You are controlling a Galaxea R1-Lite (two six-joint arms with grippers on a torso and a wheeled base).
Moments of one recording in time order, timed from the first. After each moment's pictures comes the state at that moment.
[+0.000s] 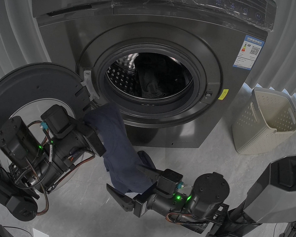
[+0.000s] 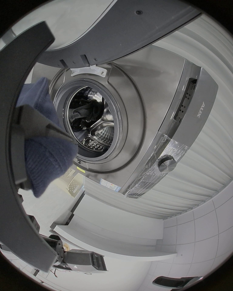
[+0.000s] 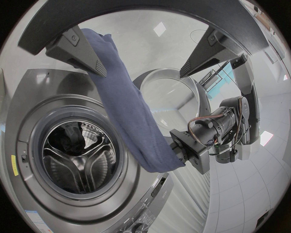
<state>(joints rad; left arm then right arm) -0.60 1.66 -0.43 -1.54 -0.03 -0.12 0.99 2.10 -0.62 -1.51 -0.04 0.17</state>
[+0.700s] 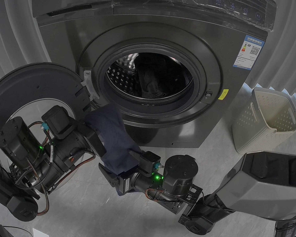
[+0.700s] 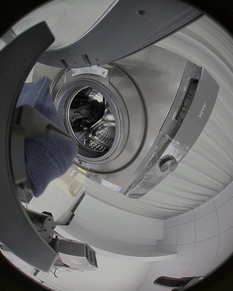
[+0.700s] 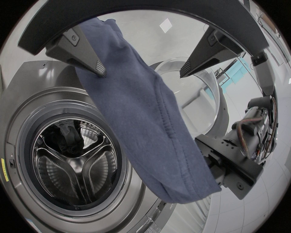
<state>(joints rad) -0.60 1.66 -0.43 -1.55 -0.03 -0.12 0.93 2.26 -0.94 -1.37 -0.04 0.13</state>
